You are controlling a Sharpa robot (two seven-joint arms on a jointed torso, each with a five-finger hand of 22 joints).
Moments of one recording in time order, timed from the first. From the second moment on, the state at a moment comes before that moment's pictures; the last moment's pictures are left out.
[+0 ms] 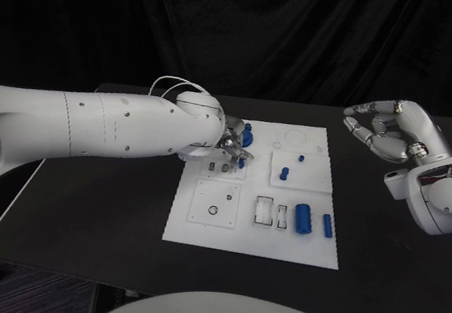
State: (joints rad) left arm 1.35 -0.58 -0.21 1.35 -1.20 0.10 -0.51; left_hand 1.01 0.10 0.07 0.25 0.16 0.99 0.03 0.44 0.87 1.47 -0.04 1.57 1.31 1.47 -0.09 1.57 1.31 0.01 1.47 0.03 1.54 1.31; right arm 1.34 -0.93 -0.25 1.52 -0.97 -0.72 0.34; right_hand 1.40 -0.01 0.21 0.27 0.44 0.90 0.14 0.15 0.16 1.47 0.06 1.56 1.31 1.47 -0.01 1.52 1.31 0.07 1.44 0.09 1.34 1.31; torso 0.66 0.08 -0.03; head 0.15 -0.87
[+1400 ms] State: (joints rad) left arm 1.34 -0.56 -0.21 1.33 -1.20 0.11 -0.50; left_hand 1.02 0.10 0.07 0.25 0.17 0.97 0.03 0.41 0.93 1.47 -0.04 1.57 1.31 1.47 -0.09 1.57 1.31 0.01 1.47 0.03 1.52 1.31; right arm 1.33 -0.93 -0.25 1.51 -0.97 -0.70 0.33; right_hand 1.40 -0.01 0.22 0.26 0.45 0.90 0.14 0.15 0.16 1.47 0.06 1.56 1.31 1.47 -0.01 1.52 1.31 0.07 1.44 0.09 1.34 1.31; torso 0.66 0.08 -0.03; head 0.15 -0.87
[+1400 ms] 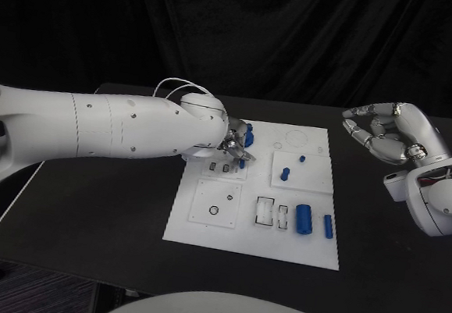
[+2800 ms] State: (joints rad) left arm 1.33 -0.57 -0.21 1.33 -1.20 0.13 -0.49; left_hand 1.05 0.03 0.35 0.06 0.42 1.01 0.02 0.31 0.97 1.47 -0.04 1.57 1.31 1.47 -0.09 1.57 1.31 0.02 1.47 0.03 1.51 1.31; right arm 1.33 -0.91 -0.25 1.50 -0.97 -0.69 0.32; right_hand 1.41 -0.03 0.26 0.23 0.51 0.90 0.14 0.15 0.15 1.47 0.06 1.56 1.31 1.47 -0.01 1.52 1.31 0.07 1.44 0.09 1.34 1.31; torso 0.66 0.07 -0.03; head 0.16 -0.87
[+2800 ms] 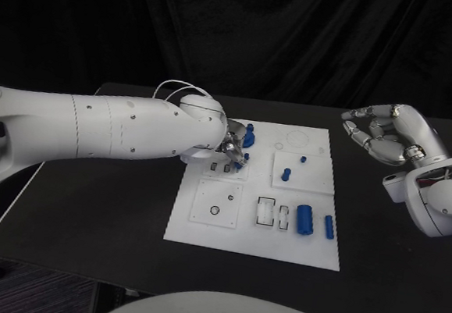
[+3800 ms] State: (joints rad) left arm 1.33 -0.73 -0.21 1.44 -1.06 0.03 -0.49; left_hand 0.90 0.00 0.58 0.00 0.24 1.03 0.03 0.27 1.03 1.47 -0.04 1.57 1.31 1.47 -0.09 1.57 1.31 0.02 1.47 0.03 1.50 1.31; right arm 1.33 -0.92 -0.25 1.50 -0.97 -0.67 0.31; right_hand 1.41 -0.03 0.27 0.22 0.52 0.90 0.14 0.15 0.15 1.47 0.06 1.56 1.31 1.47 -0.01 1.52 1.31 0.07 1.44 0.09 1.33 1.31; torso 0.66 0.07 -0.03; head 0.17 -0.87
